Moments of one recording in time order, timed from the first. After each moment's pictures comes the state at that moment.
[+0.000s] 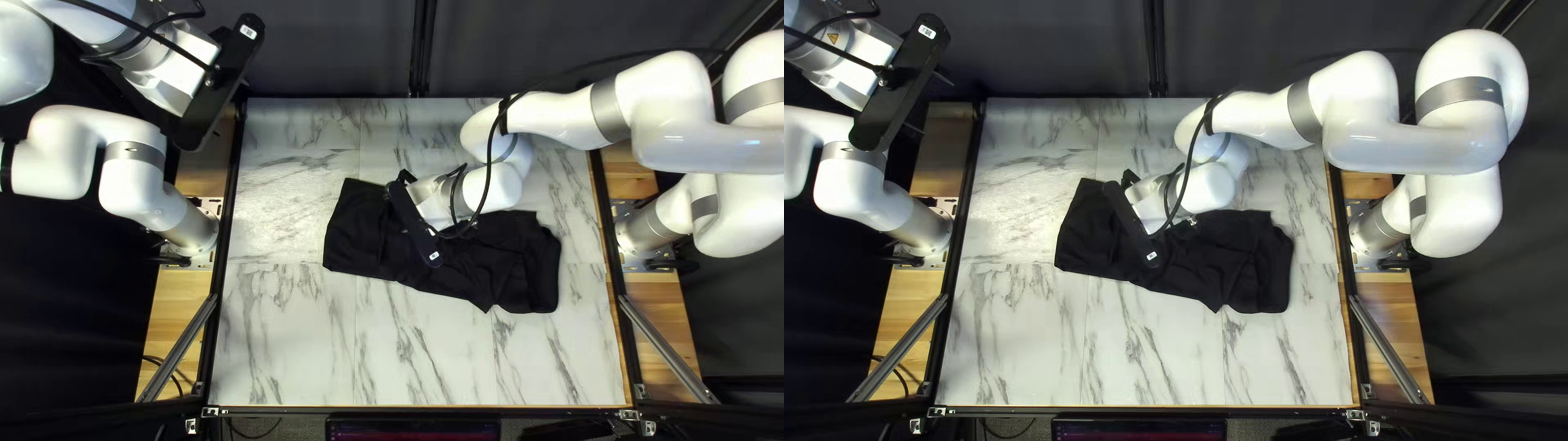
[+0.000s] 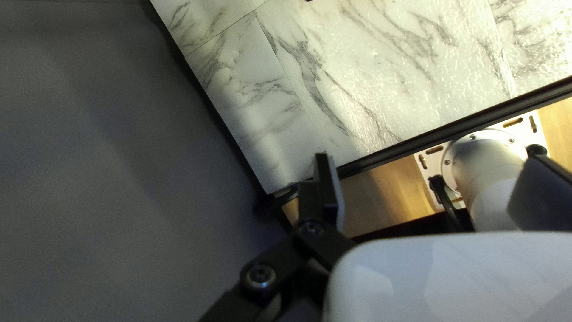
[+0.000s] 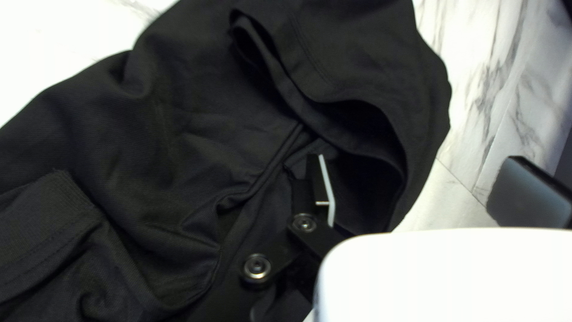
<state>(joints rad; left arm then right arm) 0.09 -0.95 -0.97 0.16 1.71 0.63 -0.12 0.26 -0.94 -1.40 0.05 0.53</state>
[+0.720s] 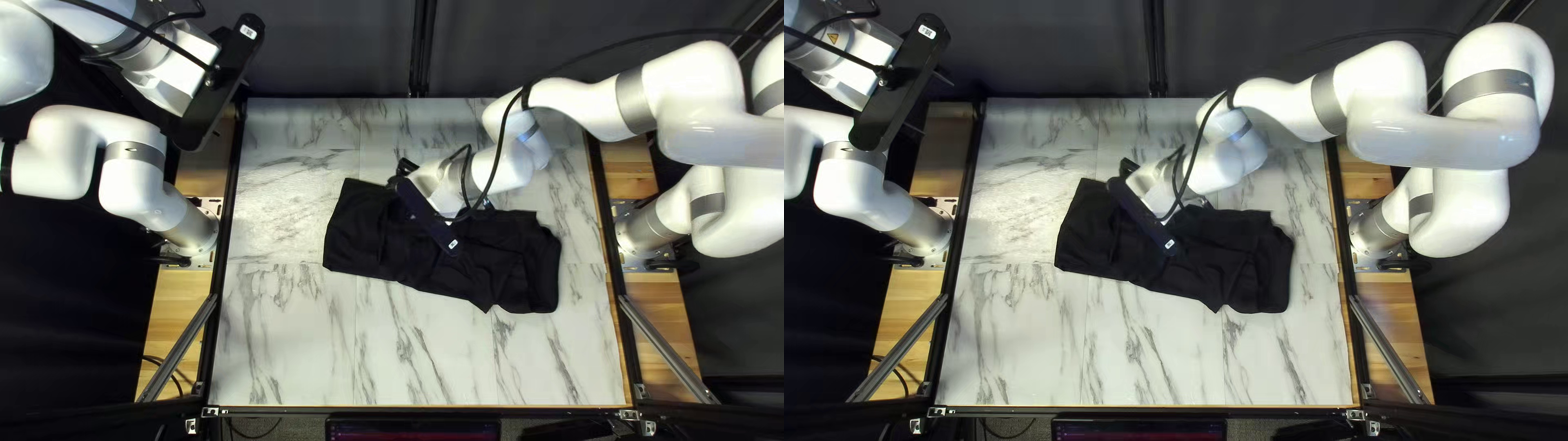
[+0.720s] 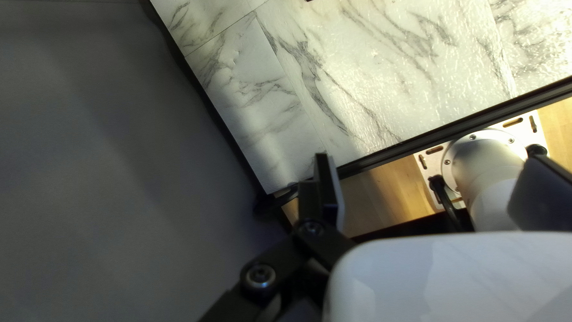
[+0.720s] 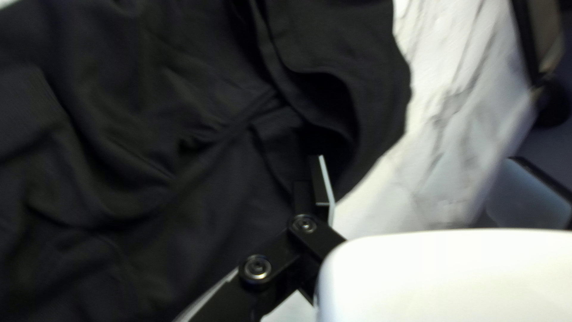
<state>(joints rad) 0.09 -0.95 -0.97 0.16 1.71 0.63 -0.09 0.10 -0.86 -0.57 0.16 -0.71</state>
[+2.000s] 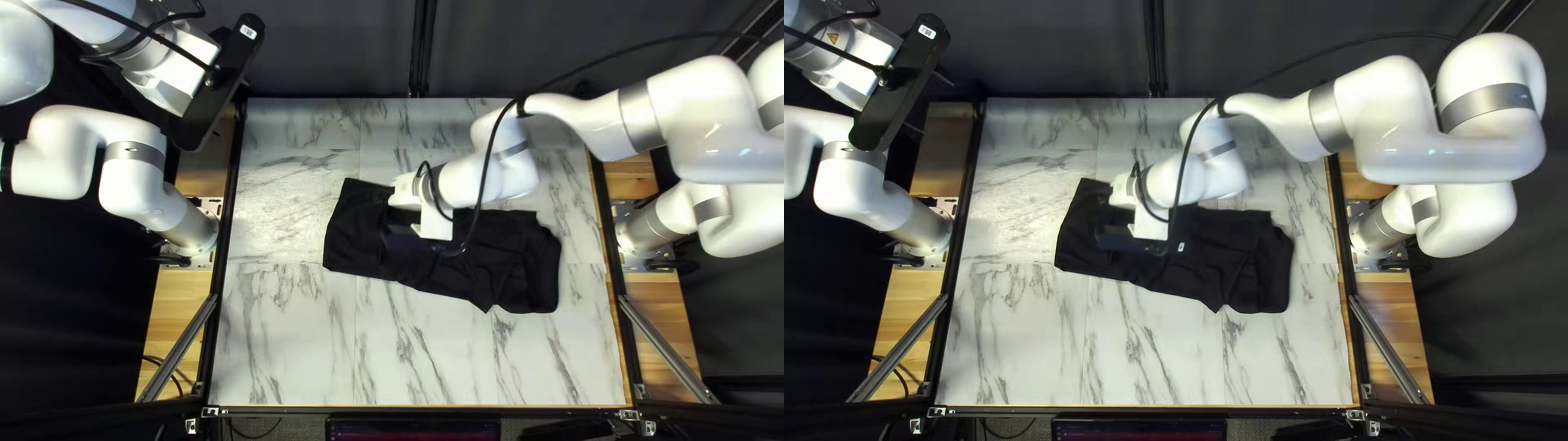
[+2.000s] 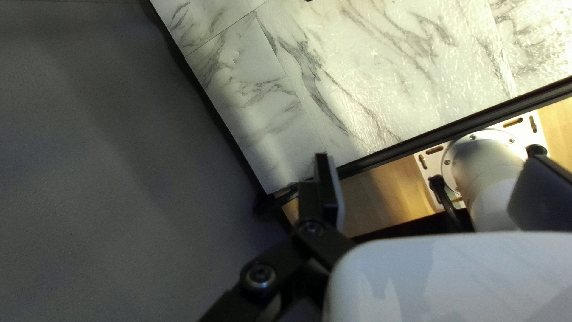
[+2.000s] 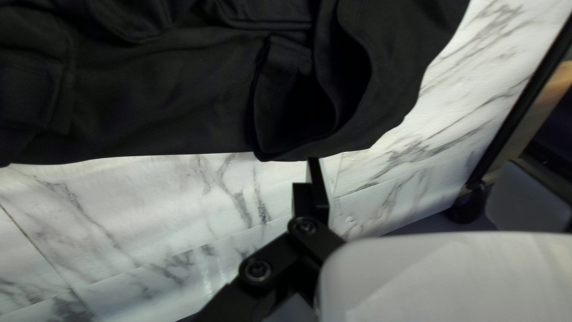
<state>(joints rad) 0.09 -0.95 -0.97 0.16 1.71 0.63 0.03 0.23 -1.06 -0.71 0.53 -0.94</state>
